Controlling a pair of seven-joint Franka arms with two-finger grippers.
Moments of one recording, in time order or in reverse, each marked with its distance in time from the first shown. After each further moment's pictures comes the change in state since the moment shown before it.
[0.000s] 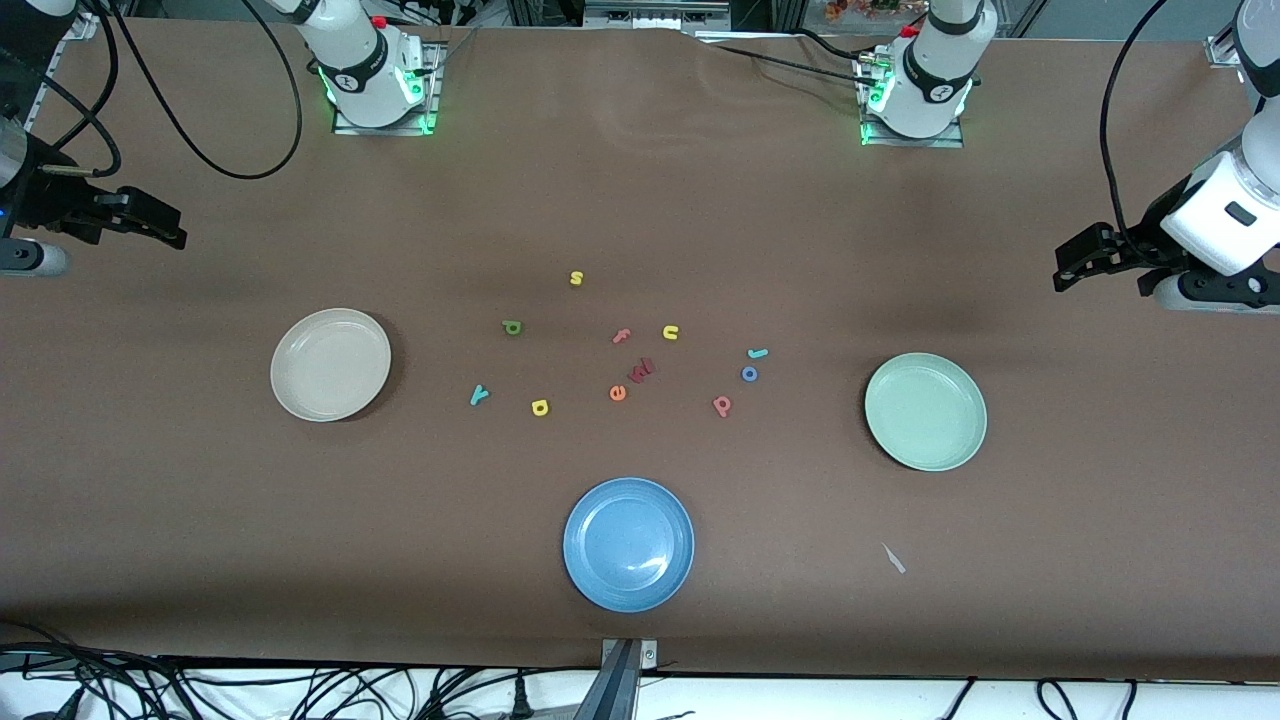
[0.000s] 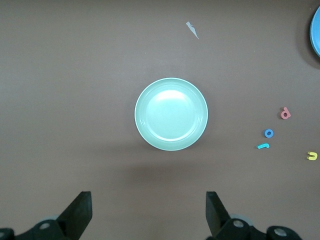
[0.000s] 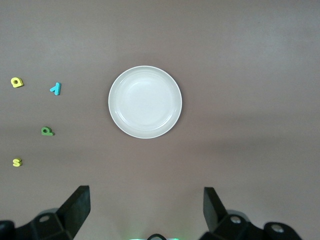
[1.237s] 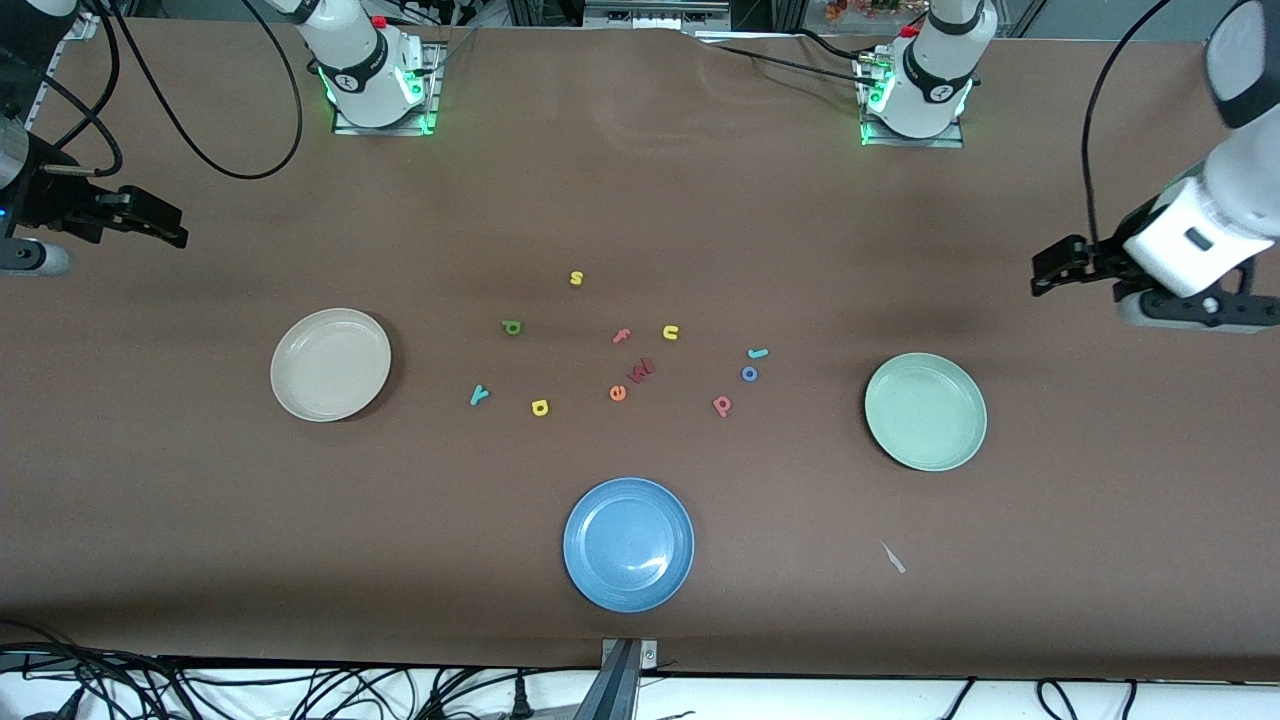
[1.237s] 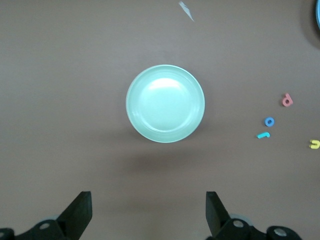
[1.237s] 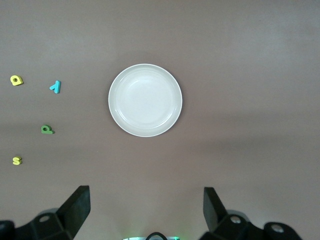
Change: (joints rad) left arm -0.025 0.055 -0.019 -0.001 0.000 -0.021 0.001; right arm 0.001 0.000 0.001 0.000 0.000 -0.009 0.000
